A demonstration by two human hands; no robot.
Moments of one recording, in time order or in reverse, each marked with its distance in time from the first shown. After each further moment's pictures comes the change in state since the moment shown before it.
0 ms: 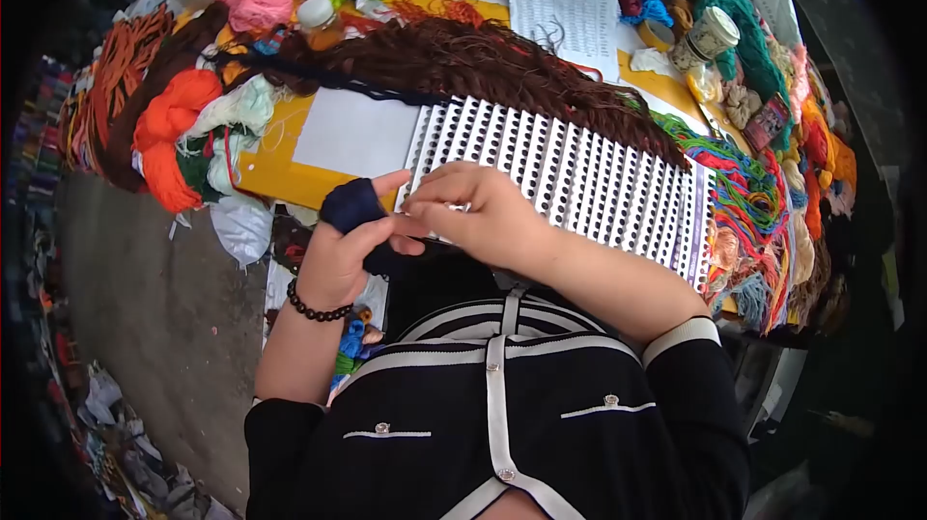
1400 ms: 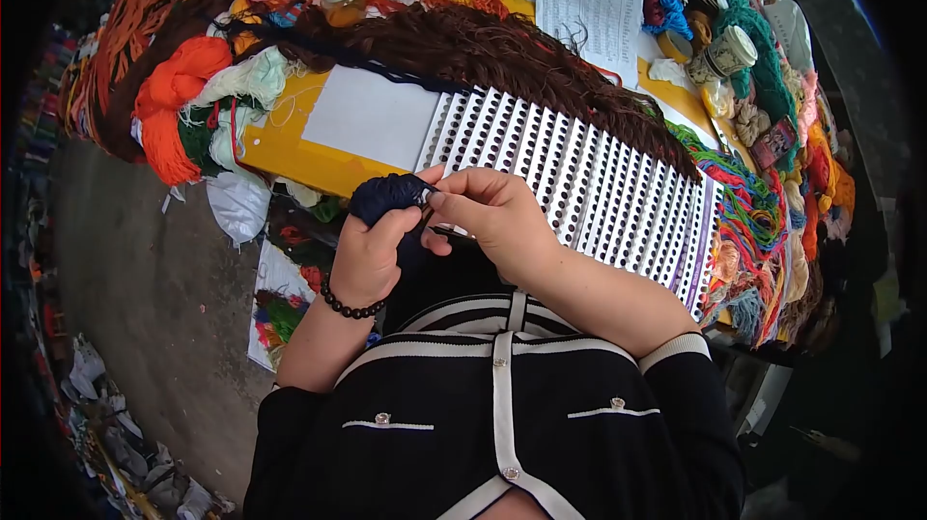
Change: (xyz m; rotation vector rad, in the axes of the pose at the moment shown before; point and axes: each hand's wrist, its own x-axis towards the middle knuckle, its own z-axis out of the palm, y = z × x) left_hand 0.001 -0.022 0.011 -0.170 0.120 0.058; right_hand -0.005 0.004 0.027 0.741 0.117 0.293
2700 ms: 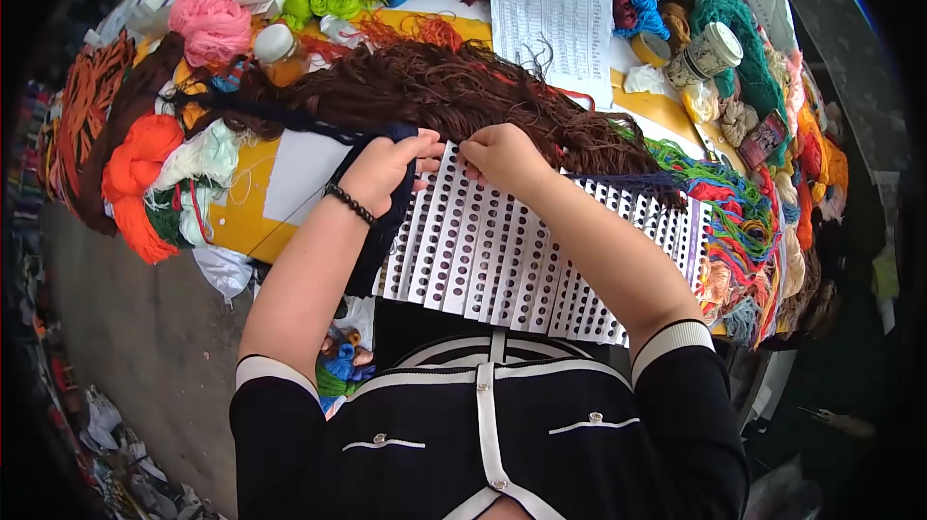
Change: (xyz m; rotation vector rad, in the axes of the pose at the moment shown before) left_hand 0.187 -0.010 -0.007 0.394 -0.038 -0.400; right_hand 0.113 -0.040 -0.129 -0.940 0.364 0.125
